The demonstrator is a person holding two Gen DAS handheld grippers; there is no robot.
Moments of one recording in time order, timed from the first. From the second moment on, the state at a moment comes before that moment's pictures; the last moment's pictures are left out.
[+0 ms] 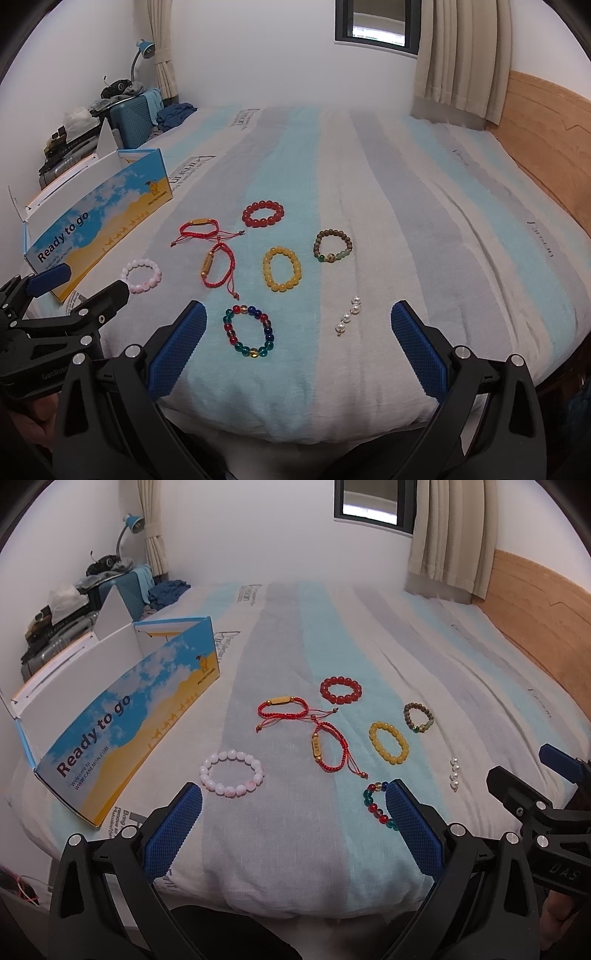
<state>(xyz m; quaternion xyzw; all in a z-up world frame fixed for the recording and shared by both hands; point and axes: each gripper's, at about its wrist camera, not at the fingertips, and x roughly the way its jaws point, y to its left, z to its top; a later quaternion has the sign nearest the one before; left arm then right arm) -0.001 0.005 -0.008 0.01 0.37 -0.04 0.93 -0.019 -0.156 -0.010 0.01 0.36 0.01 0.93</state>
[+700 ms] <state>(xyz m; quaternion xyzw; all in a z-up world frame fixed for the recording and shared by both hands) -0.004 0.012 -0.005 0.01 0.38 -0.05 0.92 -0.019 -0.148 -0.012 0.00 0.36 0.02 0.93</state>
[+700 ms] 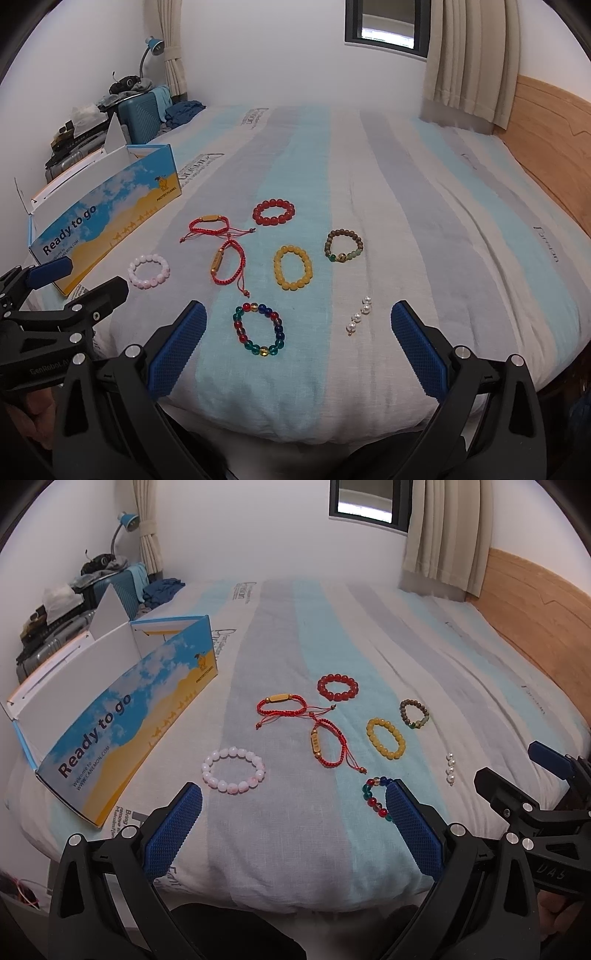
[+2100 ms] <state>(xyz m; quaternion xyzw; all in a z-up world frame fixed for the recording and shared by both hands) 0.019 0.009 -0.019 0.02 0.40 -0.05 0.92 0.001 -0.155 -0.026 -0.01 0.38 -0.01 0.92</state>
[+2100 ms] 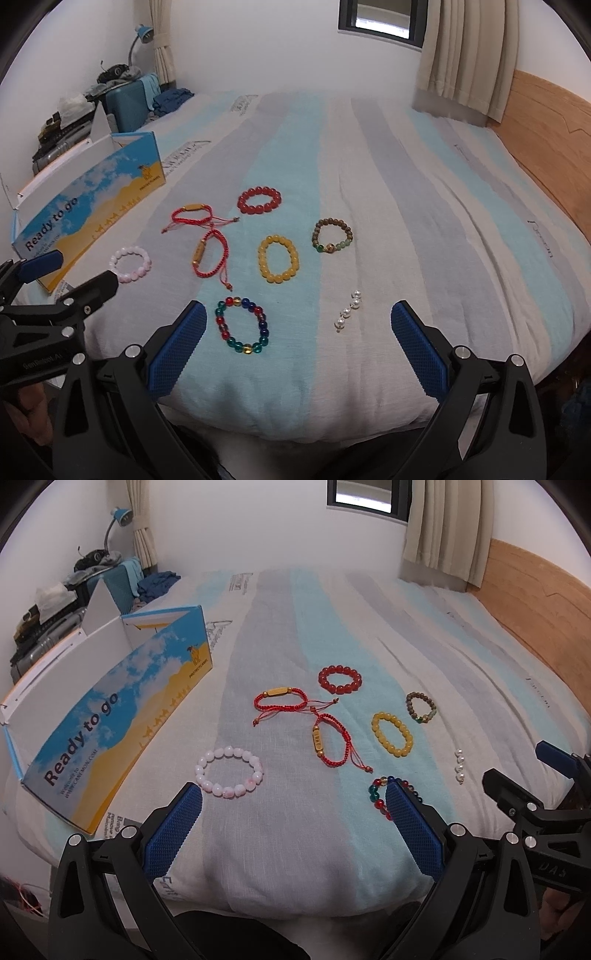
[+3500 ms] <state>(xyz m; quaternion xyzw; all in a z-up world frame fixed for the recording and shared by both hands) 0.134 0.037 -0.120 0.06 0.45 -0.01 0.89 0.098 -0.197 -0.137 0.00 0.46 -0.04 0.88</state>
